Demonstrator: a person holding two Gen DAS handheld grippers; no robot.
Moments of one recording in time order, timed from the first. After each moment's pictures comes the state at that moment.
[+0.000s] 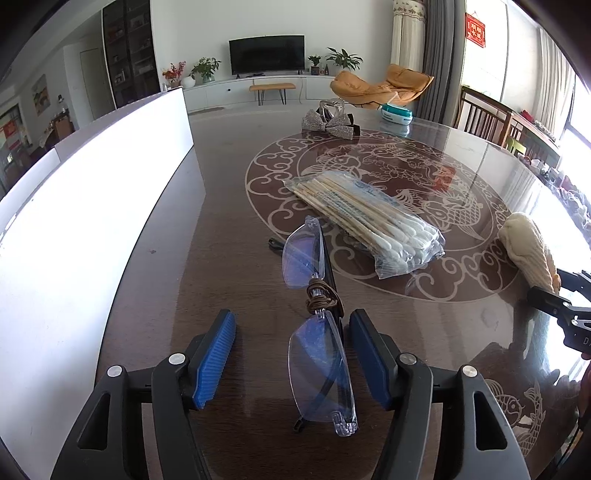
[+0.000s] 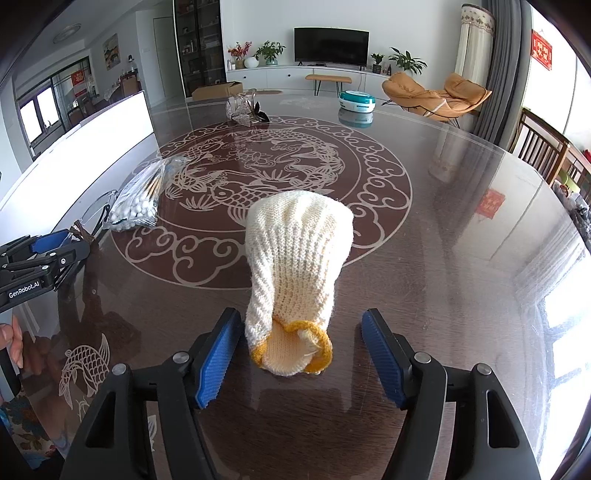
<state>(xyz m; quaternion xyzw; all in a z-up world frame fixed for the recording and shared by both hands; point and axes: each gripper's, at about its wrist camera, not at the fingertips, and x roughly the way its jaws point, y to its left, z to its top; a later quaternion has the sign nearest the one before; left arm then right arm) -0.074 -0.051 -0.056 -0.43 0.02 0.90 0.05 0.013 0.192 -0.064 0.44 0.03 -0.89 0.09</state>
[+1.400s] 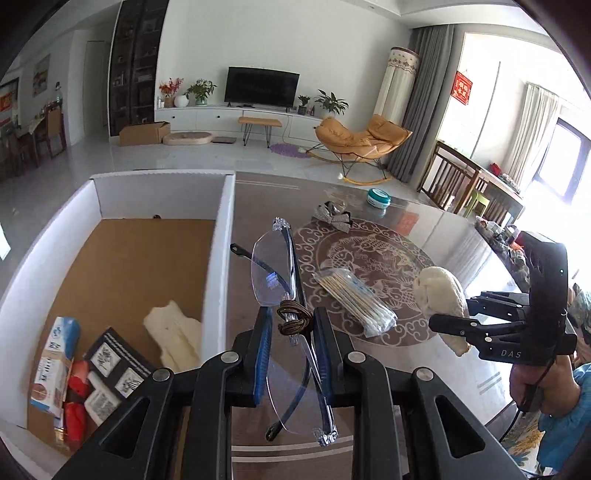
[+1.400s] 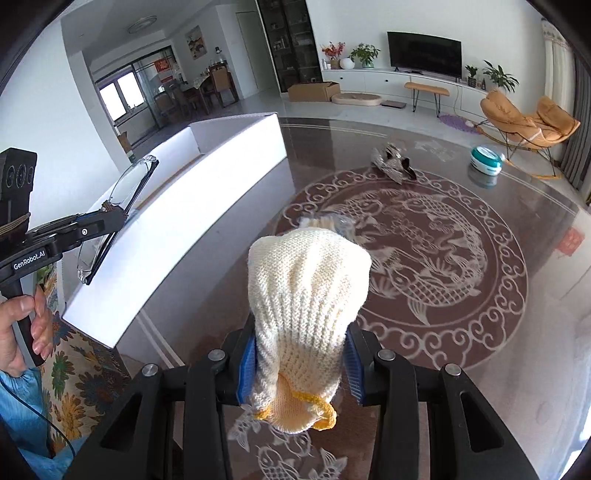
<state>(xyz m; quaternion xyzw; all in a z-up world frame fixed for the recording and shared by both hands) -0.030 -0.187 0.103 -0.37 -0.05 0.92 0.10 -0.007 0.040 0.048 0.42 0.04 -0.85 0.30</state>
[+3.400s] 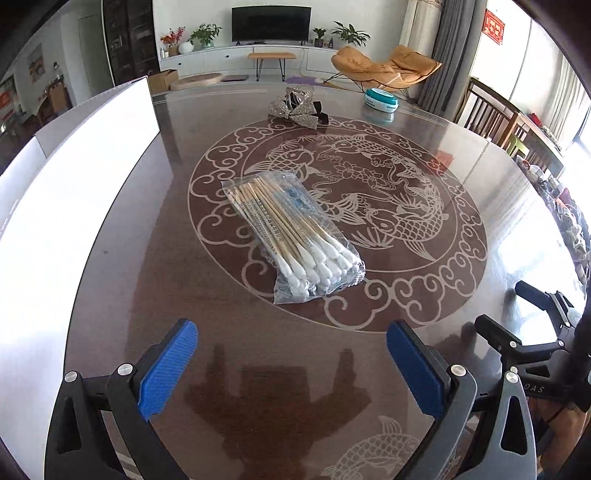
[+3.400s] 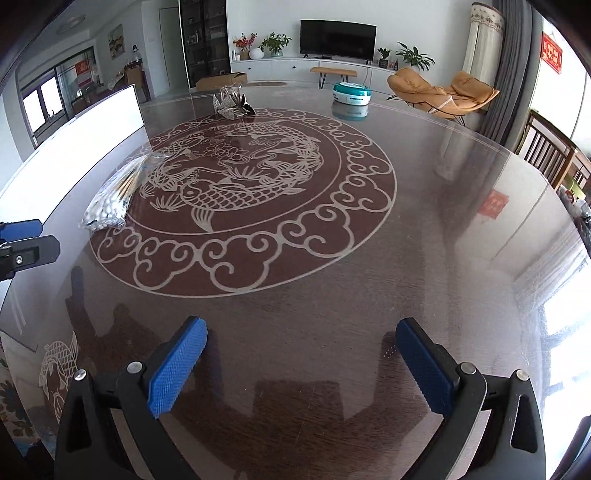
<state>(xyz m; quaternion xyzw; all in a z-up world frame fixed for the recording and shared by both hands) -0.095 0.011 -0.030 -0.49 -0.02 0.87 0.04 -0.011 0.224 -0.063 0.45 0.05 -0.88 0.09</state>
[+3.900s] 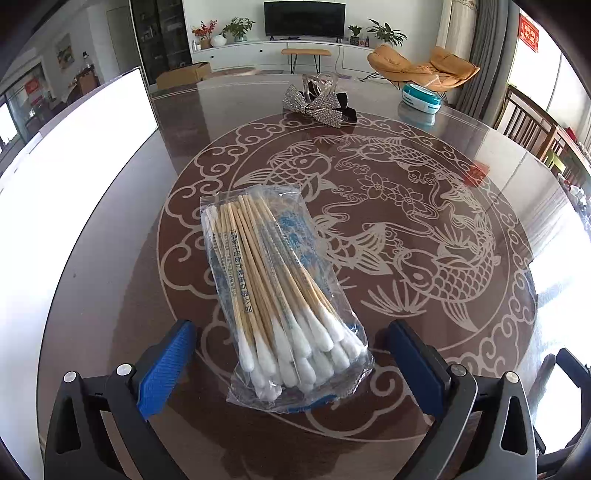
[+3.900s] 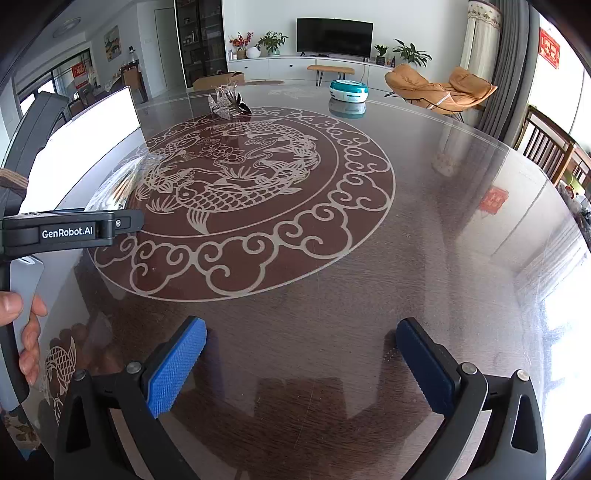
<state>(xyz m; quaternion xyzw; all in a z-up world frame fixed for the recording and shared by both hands) -0.147 0.034 -0.059 -0.49 -0.02 0.87 -0.03 -0.013 0.223 -0.063 0.45 0.05 -0.88 0.09</state>
